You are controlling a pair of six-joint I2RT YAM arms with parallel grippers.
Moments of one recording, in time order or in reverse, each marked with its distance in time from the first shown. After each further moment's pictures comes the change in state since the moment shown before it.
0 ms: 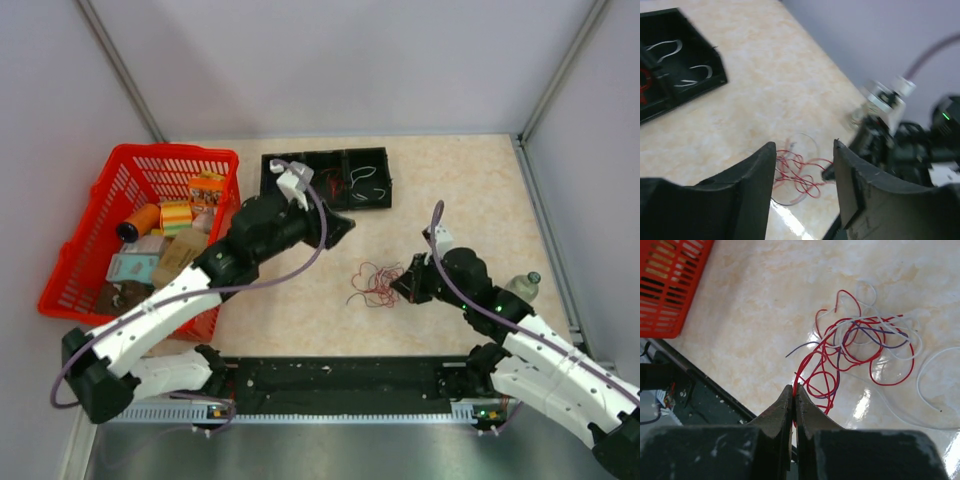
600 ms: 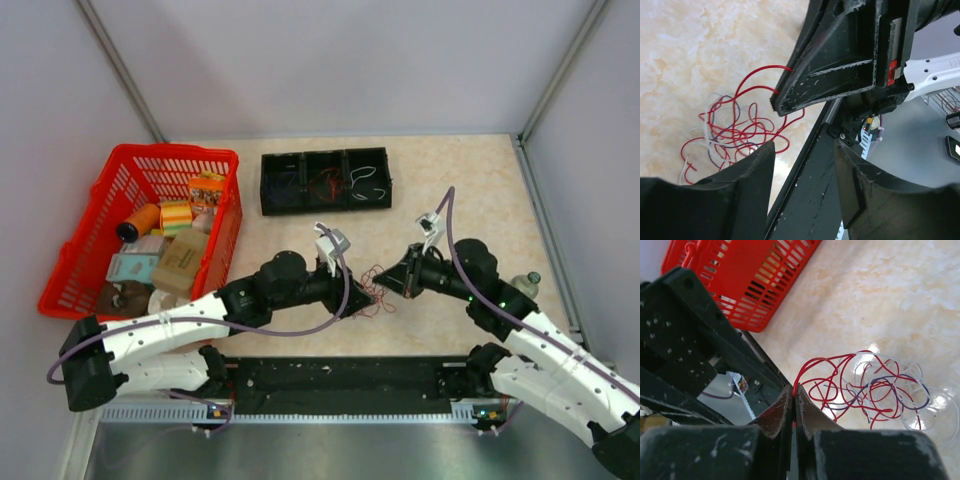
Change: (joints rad) left arm -0.334 -0.171 -0.358 0.156 0.070 -0.029; right arm 0.000 -0.004 0.084 0.126 -0.278 0.072
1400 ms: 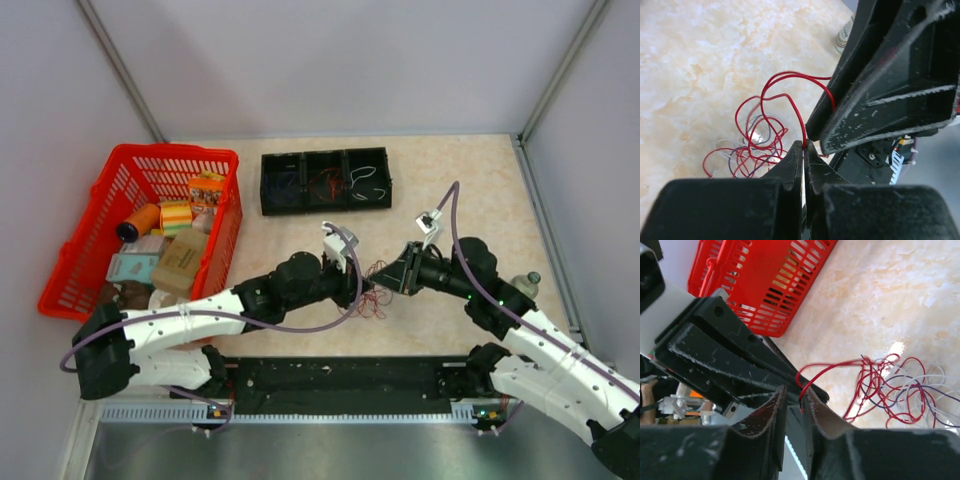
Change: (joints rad) left arm -0.041 0.117 0.011 0.080 -0.156 0.023; right arm 0.000 0.035 0.000 0.087 -0.039 0.155
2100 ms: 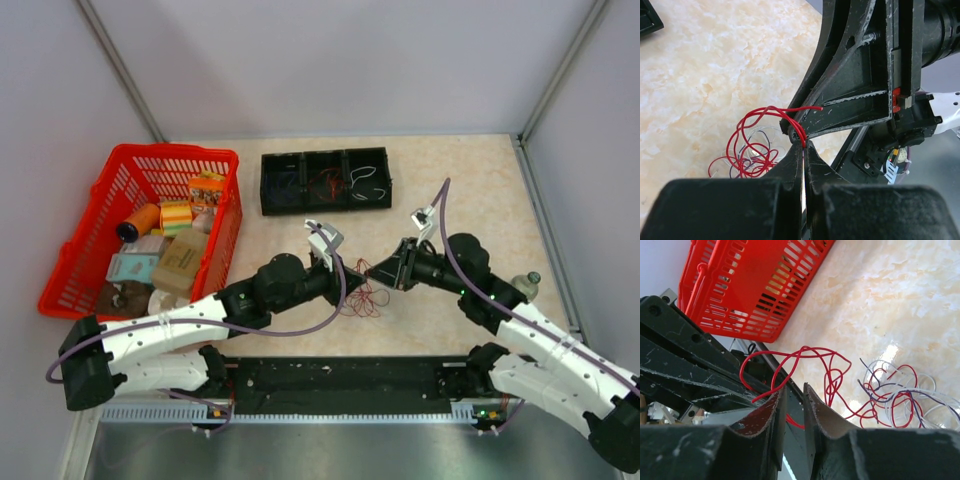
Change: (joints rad) left arm 0.002 -0.120 -0.028 0.001 -0.048 0.023; right arm 0.000 0.070 -0.002 0.058 0.018 -0.037
